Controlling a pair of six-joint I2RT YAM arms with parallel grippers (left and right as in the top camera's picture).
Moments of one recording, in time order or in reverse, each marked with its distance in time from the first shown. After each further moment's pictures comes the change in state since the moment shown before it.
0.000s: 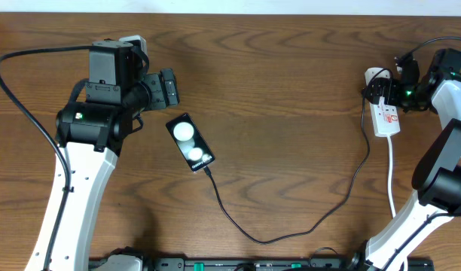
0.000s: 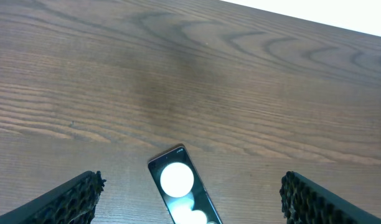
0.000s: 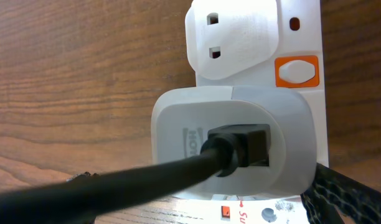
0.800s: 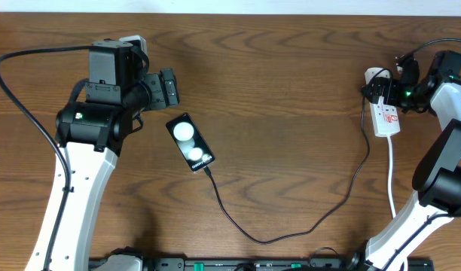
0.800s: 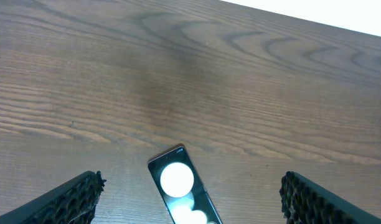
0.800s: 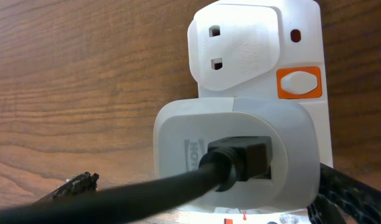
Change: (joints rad) left arm 0.000 0.000 0.000 0.000 0.000 0.000; right arm -0.002 -0.005 -0.037 0.053 -0.029 0.021
